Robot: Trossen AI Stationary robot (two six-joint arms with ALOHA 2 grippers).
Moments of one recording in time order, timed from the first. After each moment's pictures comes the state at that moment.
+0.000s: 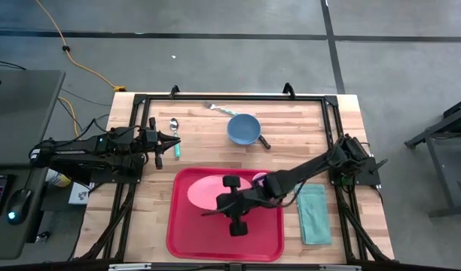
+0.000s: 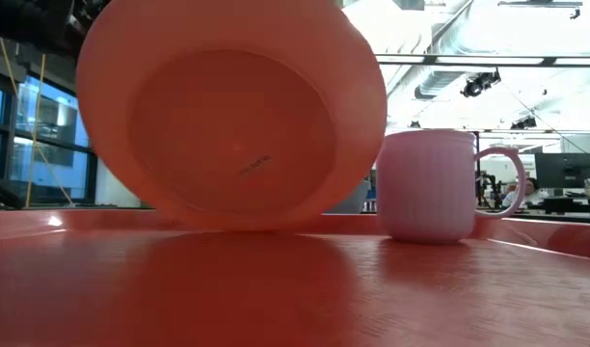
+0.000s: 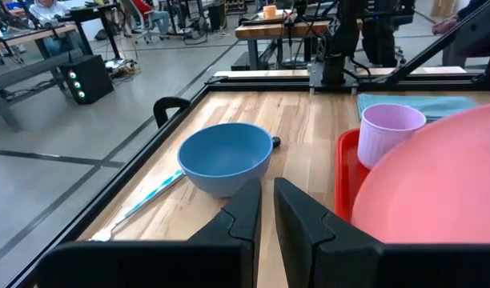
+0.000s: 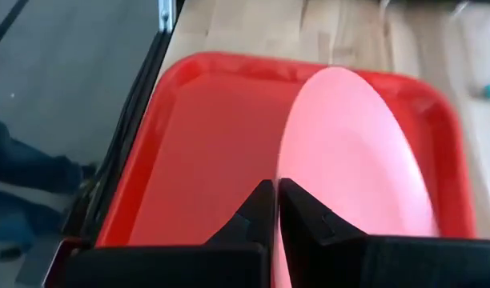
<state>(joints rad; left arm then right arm) 0.05 0.33 0.36 -0.21 -0.23 0.08 0.40 1.96 1.72 -0.53 0.14 0.23</state>
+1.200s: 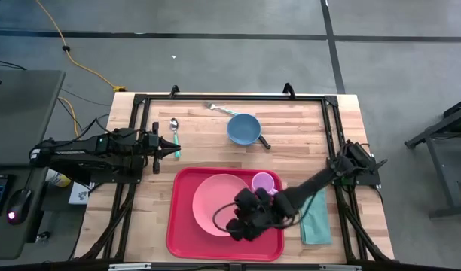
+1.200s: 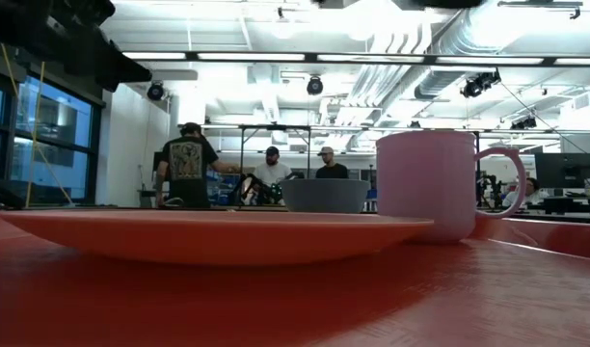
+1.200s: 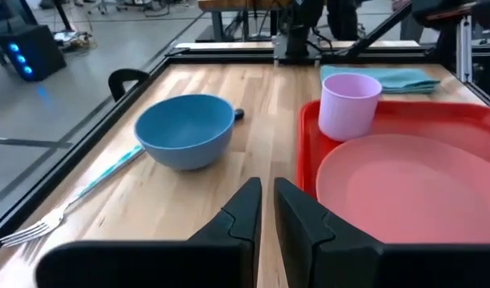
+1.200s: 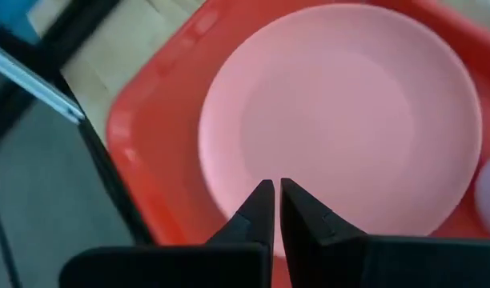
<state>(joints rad) 0.05 0.32 0.36 -0.30 -0.11 0.04 0.58 1.96 1.72 -0.77 0.44 1.32</state>
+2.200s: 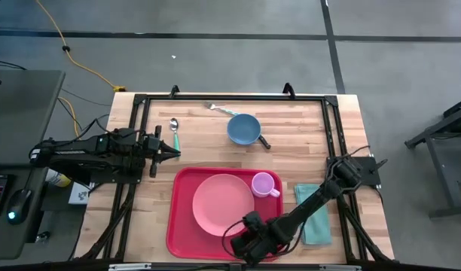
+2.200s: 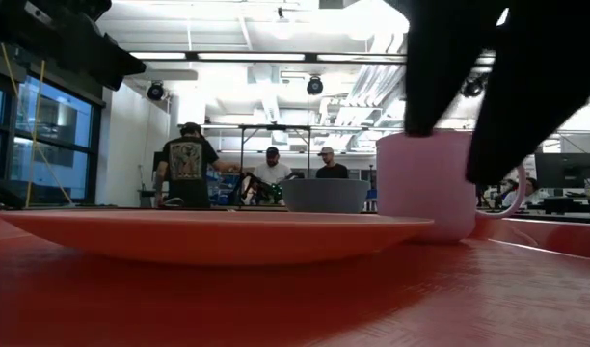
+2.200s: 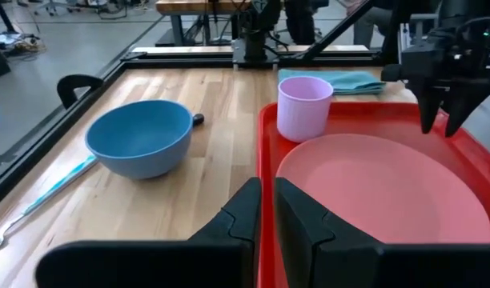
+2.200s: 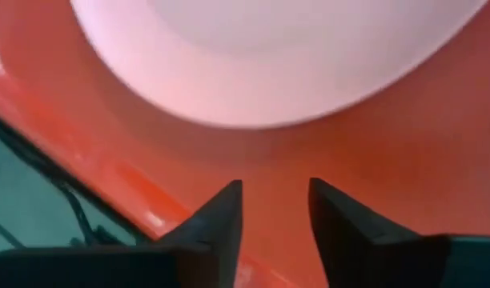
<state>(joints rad) 0.05 0.32 0.36 -0.29 0.02 0.04 0.66 2.16 1.72 -0.77 0.26 1.78</state>
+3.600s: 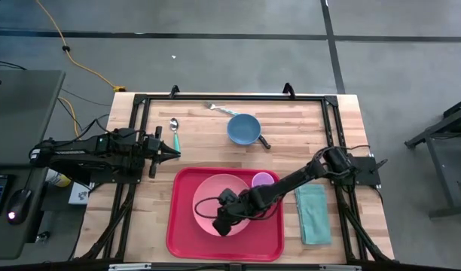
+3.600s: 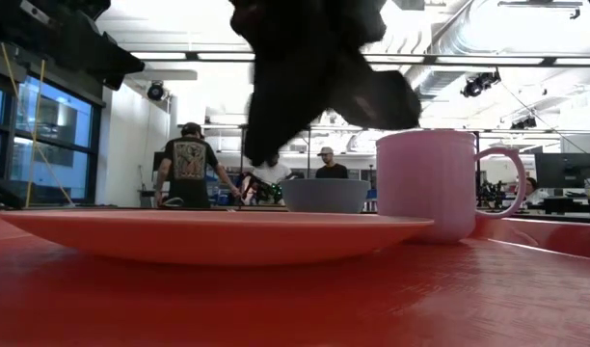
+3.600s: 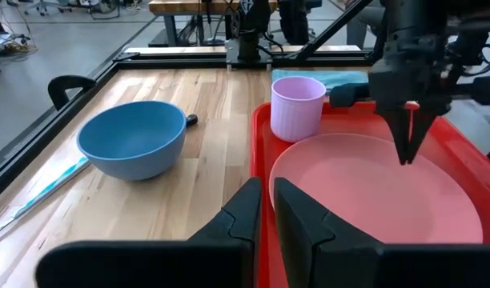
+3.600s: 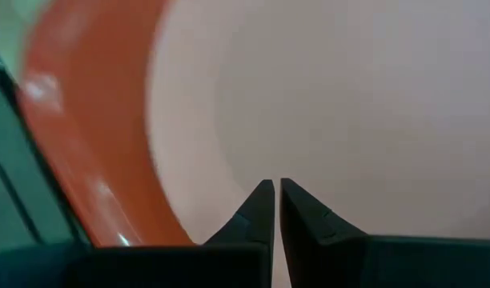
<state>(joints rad) 0.05 0.32 0.36 -0.29 0.04 0.04 0.41 2.15 1.73 -0.63 0.10 1.17</state>
